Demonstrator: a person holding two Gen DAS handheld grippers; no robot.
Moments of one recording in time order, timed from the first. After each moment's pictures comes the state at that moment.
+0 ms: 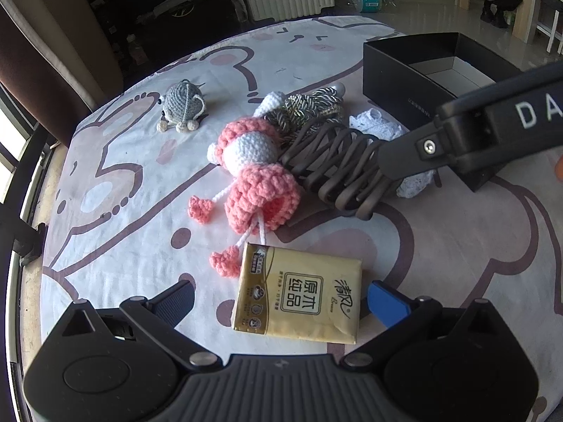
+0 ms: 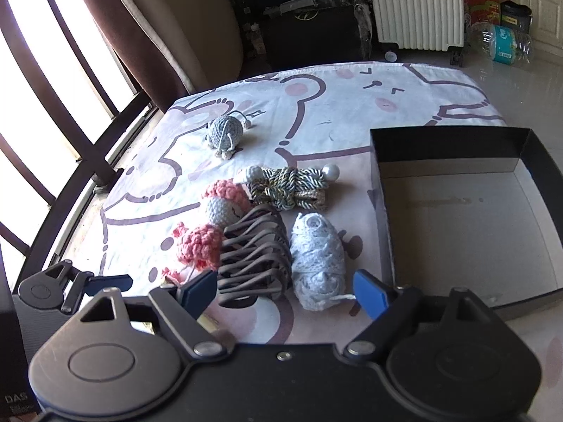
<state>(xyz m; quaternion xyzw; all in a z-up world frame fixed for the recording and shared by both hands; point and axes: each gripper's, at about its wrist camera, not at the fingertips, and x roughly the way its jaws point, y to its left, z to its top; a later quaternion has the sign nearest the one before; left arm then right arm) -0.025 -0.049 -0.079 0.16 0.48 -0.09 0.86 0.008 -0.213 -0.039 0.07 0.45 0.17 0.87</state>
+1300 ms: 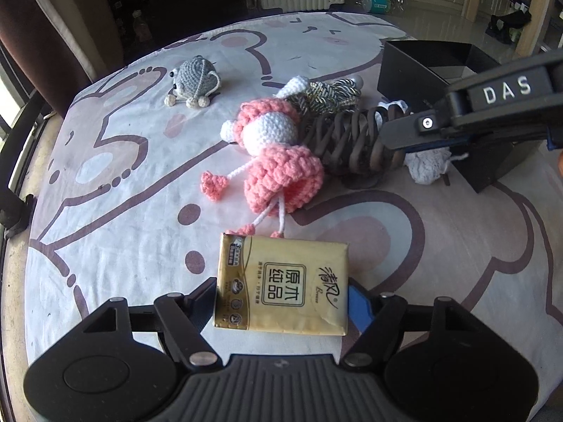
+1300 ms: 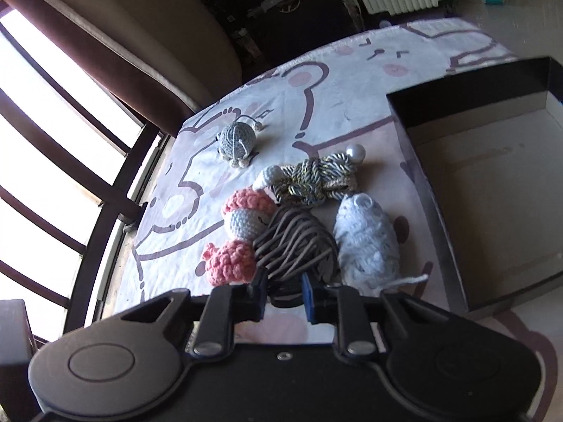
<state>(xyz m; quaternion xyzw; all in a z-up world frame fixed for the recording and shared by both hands) -0.021 -0.019 -0.081 0.10 0.50 -0.10 0.86 0.023 -0.208 -0.058 0.18 0.45 0.18 0.86</state>
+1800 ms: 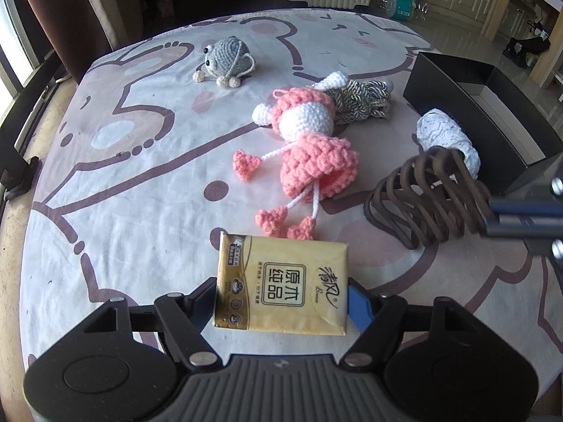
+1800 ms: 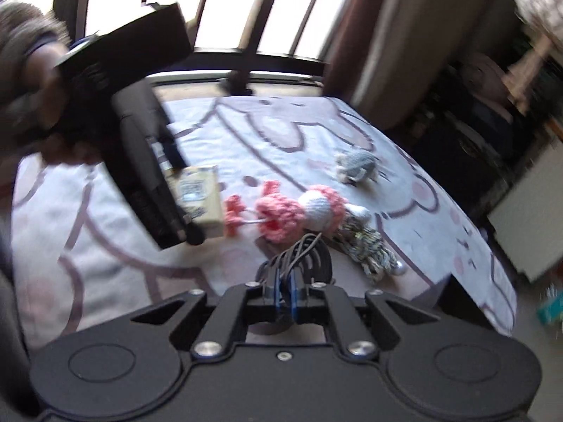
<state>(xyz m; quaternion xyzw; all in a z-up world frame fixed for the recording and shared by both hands) -0.020 0.008 -0.080 0.05 0.52 -0.09 0.85 -0.066 -0.166 -0.029 -0.35 0.26 0.40 0.81</state>
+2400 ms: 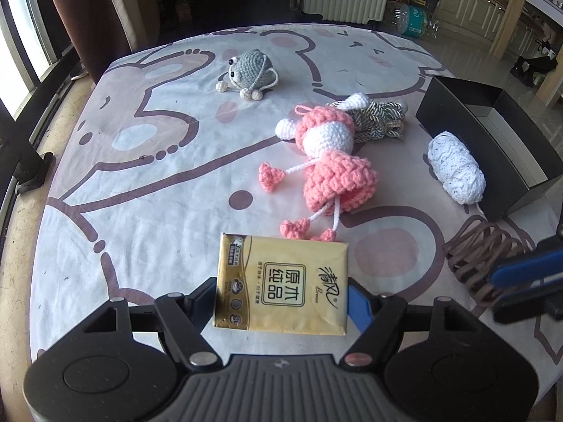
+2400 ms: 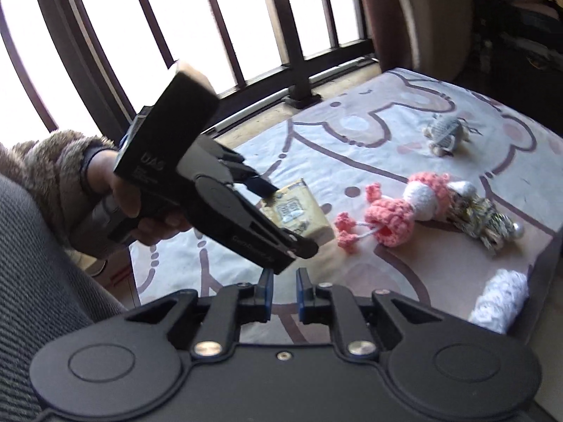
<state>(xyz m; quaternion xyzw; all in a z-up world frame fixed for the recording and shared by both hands) -0.023 0.026 -0.067 0.03 0.50 -0.07 0.86 -0.041 -0.165 -0.006 -0.10 0.42 0.48 0.77</state>
